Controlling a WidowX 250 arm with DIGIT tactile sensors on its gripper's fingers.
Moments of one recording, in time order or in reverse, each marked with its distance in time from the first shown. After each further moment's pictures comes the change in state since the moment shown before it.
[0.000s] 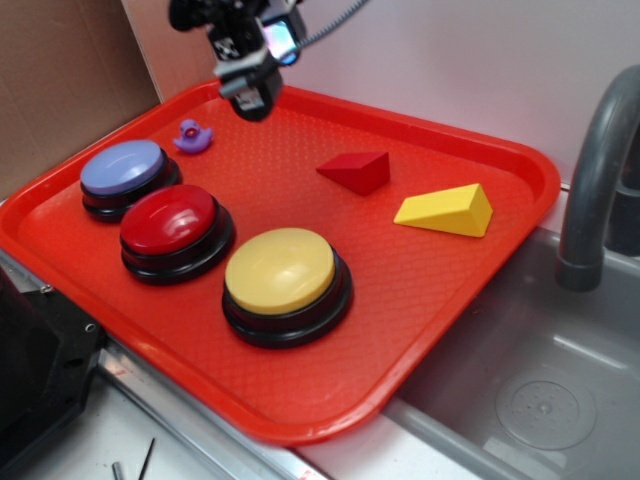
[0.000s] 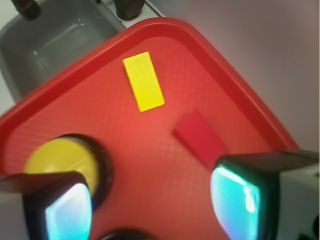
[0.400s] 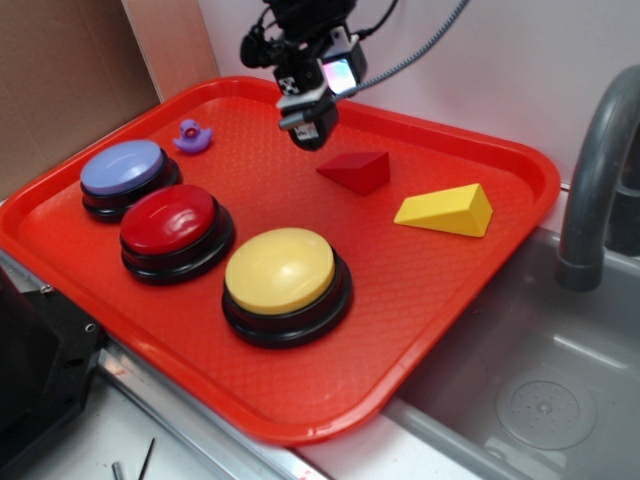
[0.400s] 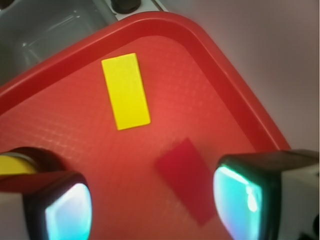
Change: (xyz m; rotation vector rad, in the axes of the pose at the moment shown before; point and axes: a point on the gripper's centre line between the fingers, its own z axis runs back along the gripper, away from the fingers) arm 0.009 0.029 -0.042 -0.077 -0.014 -0.085
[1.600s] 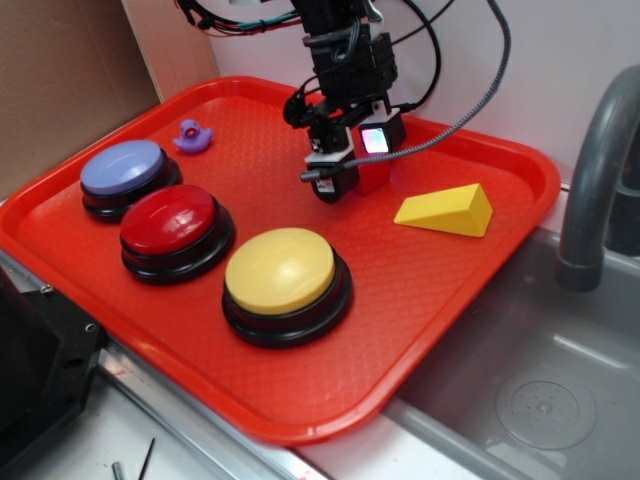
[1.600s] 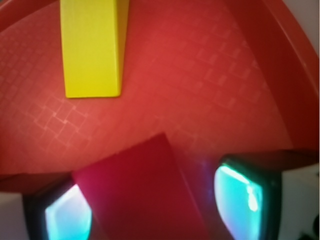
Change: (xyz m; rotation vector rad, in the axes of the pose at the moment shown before) arm -0.009 0.020 -0.060 -0.122 0.053 -0.202
